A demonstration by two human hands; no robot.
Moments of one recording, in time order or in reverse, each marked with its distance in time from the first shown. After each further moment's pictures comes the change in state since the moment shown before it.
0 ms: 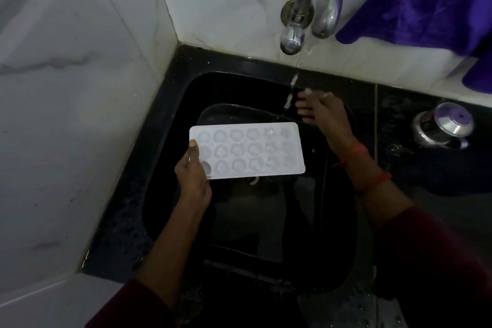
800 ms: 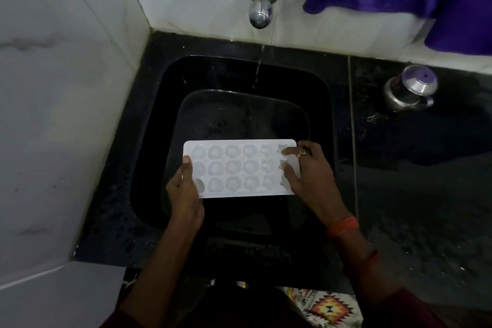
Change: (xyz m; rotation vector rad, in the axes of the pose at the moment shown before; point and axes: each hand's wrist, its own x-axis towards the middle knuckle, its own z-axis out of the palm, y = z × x) left_hand -0.054 -0.041 -0.045 0.102 -0.067 -0.009; right_hand -0.169 0.088 -0.015 -0.628 0.022 -0.230
